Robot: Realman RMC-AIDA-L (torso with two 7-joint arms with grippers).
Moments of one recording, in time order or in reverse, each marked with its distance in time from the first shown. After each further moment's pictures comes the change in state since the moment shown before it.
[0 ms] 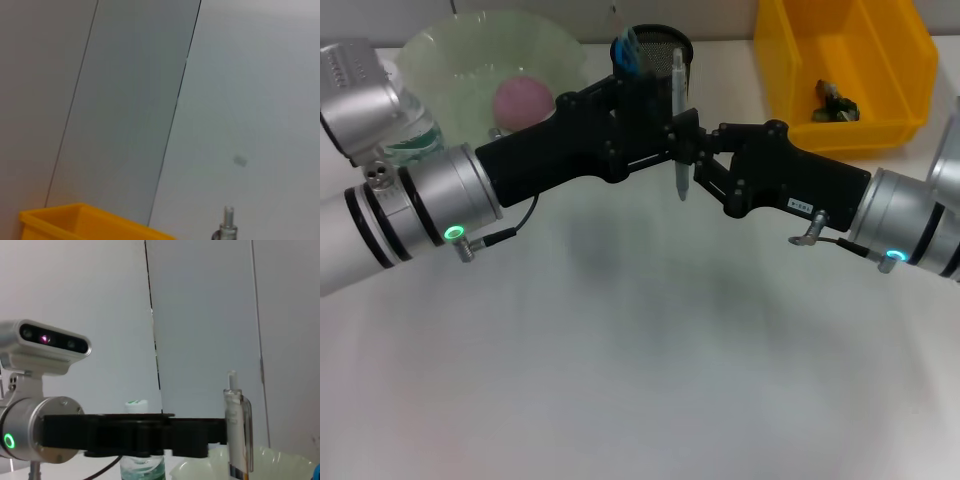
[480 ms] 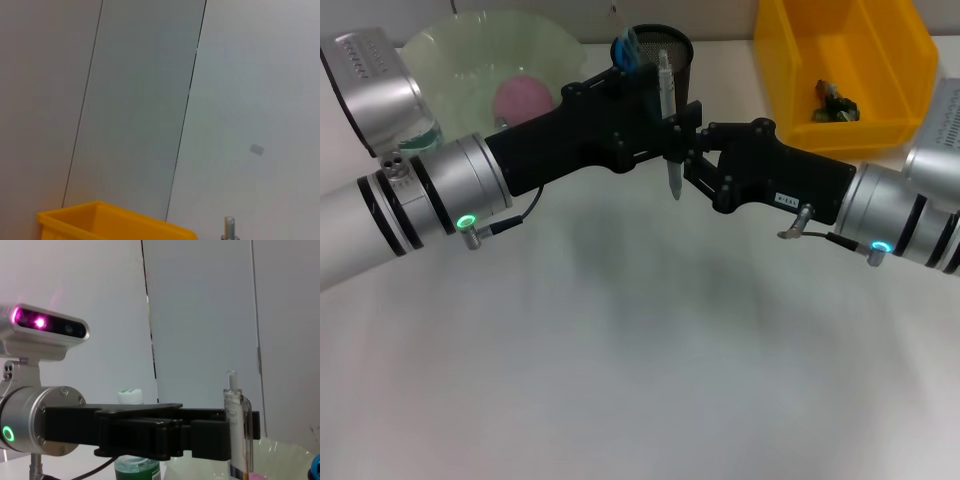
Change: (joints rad) left arm -0.038 0.000 0.007 -0.033 -0.026 -0.055 0.060; right arm 0.045 -0.001 -0.004 0.037 0.002 0.050 -0.001
